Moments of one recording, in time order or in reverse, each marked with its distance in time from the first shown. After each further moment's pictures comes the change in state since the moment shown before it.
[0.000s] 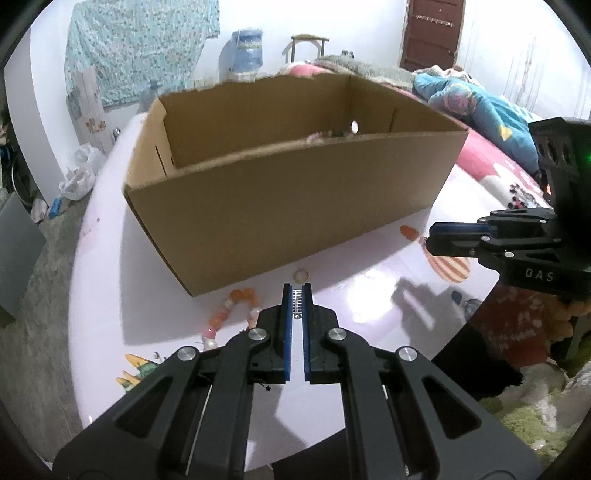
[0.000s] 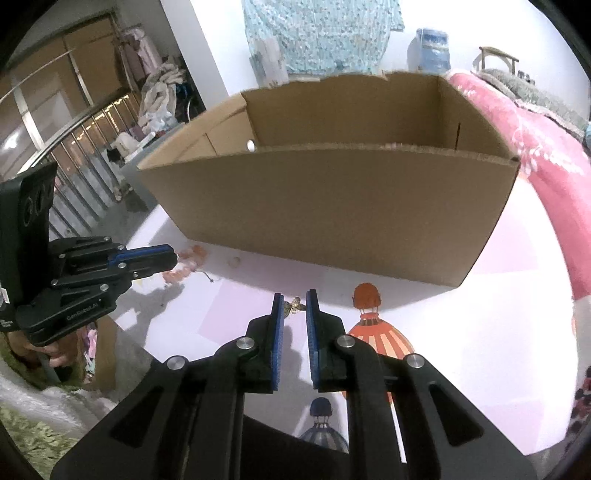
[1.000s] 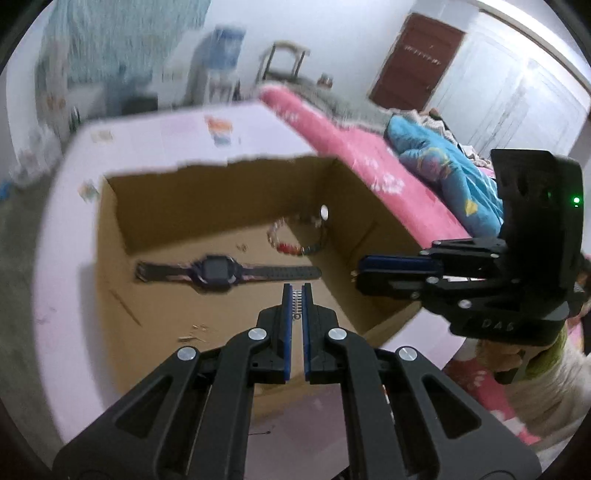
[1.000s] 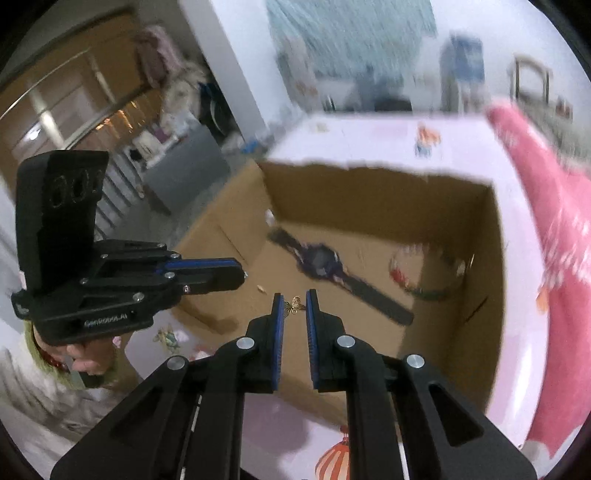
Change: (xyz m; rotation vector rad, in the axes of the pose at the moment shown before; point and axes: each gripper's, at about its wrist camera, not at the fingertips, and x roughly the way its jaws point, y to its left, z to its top) left arm 0.036 0.036 0.140 -0.154 0.053 -0.303; right arm 0.020 -0.012 0.146 -0.014 0.102 0.110
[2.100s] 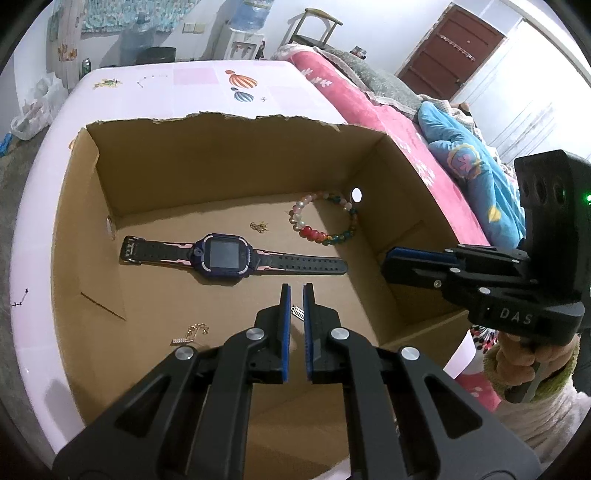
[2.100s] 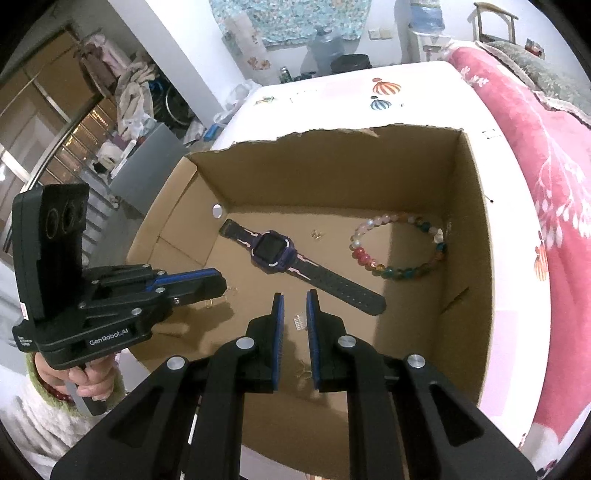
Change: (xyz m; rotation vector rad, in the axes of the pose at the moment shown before) left arm 0.041 0.027 0.009 -0.100 0.098 0.029; right arm 0.025 -0.032 0.011 0.153 0.075 -0.061
